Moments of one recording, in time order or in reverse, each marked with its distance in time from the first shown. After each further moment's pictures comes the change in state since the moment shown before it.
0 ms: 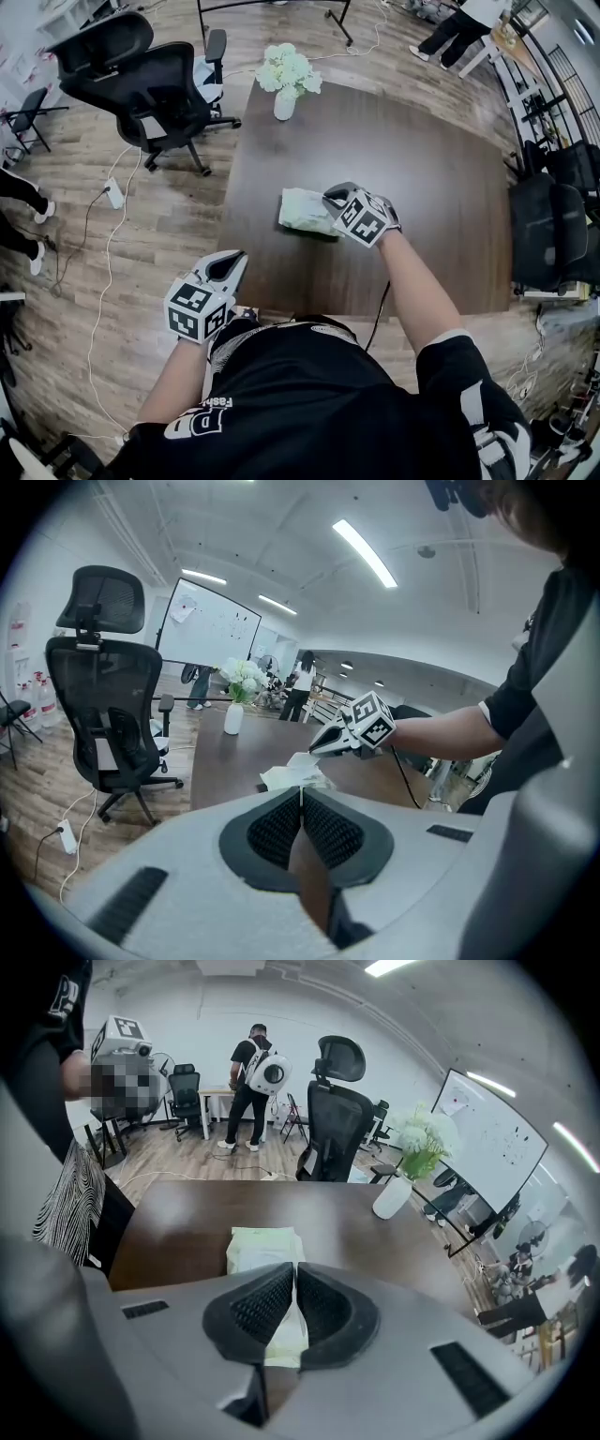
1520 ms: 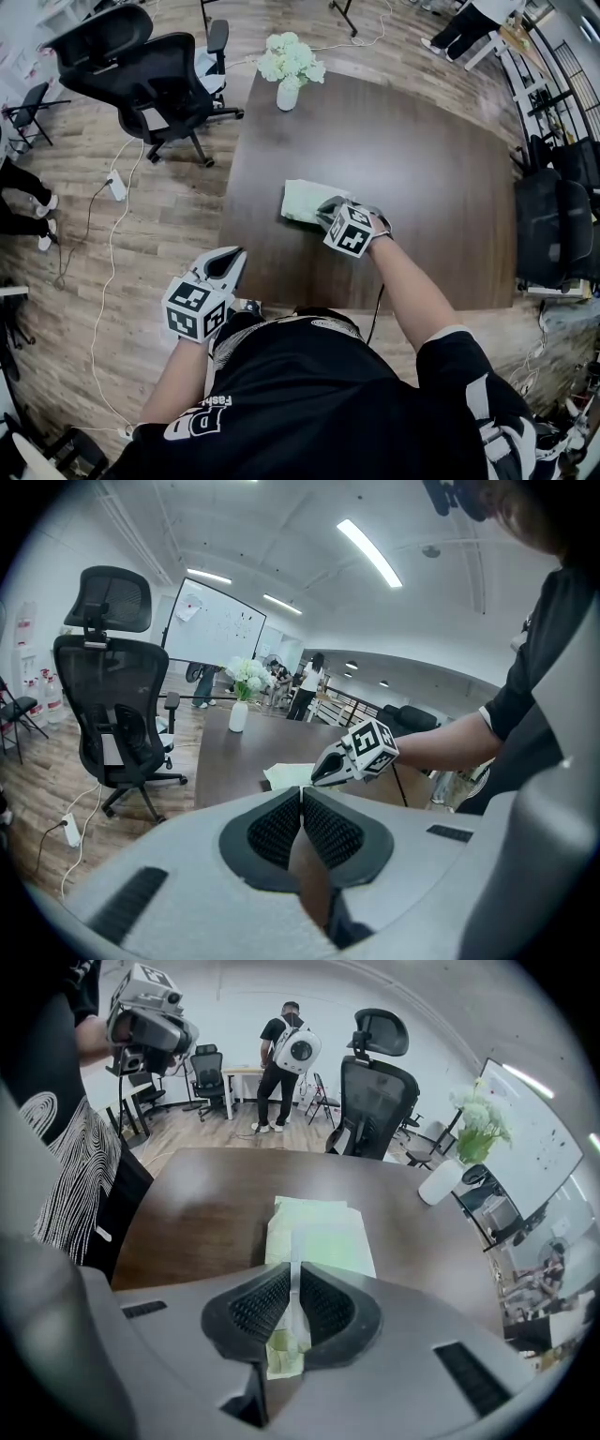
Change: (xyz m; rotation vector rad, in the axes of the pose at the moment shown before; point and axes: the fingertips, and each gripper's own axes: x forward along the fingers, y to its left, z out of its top) left arm -0.005 0.000 -0.006 -0.018 0.004 0.026; right arm 0.039 0.064 -0.032 -0.097 0.097 0.118
